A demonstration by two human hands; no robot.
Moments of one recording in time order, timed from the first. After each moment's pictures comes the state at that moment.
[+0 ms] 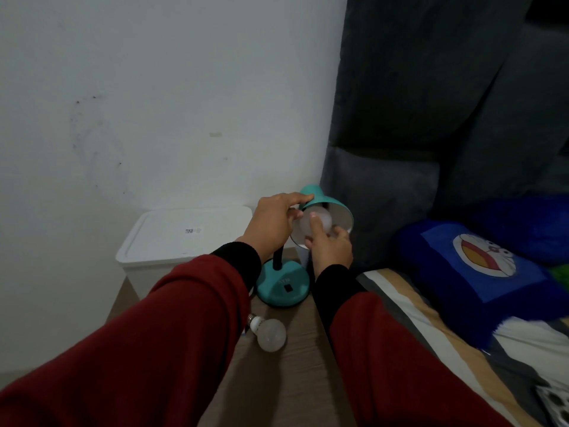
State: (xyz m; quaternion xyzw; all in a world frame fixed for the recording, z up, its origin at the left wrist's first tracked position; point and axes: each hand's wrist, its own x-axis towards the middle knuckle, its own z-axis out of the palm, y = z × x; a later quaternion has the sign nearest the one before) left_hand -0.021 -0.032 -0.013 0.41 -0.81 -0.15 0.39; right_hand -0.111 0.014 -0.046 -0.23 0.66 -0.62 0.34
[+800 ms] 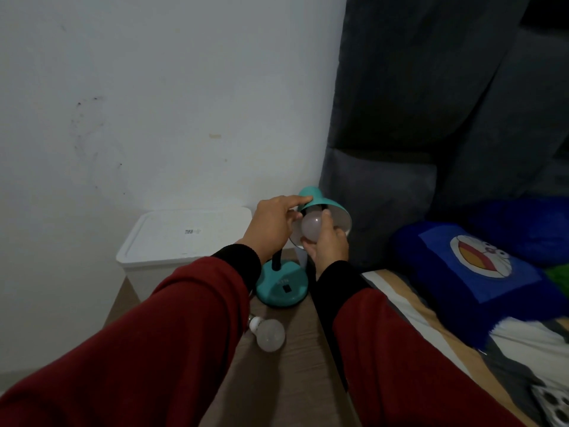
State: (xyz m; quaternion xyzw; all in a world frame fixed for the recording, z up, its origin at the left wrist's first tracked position) left_hand -0.021 -0.029 -0.013 0.41 -0.81 -0.15 0.38; right_hand -0.114 0.006 -0.036 -0.15 0.57 -0.68 0.44
